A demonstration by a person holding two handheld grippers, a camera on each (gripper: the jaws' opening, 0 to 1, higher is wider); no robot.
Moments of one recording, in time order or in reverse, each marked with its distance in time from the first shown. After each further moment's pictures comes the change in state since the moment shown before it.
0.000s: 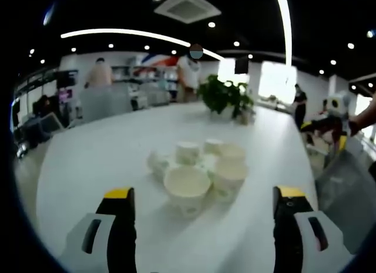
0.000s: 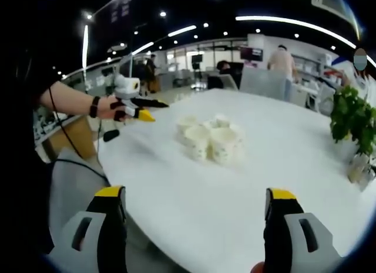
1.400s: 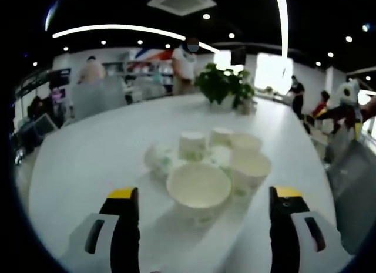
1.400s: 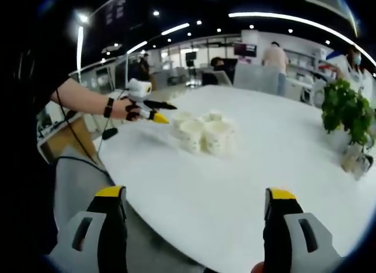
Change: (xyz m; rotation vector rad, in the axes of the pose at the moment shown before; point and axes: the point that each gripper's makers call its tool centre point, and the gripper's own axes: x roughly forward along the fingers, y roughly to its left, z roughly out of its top) left arm 0.050 0.017 -0.014 0.035 0.053 -0.031; right arm -0.030 -0.010 -0.013 0.033 0.021 -0.030
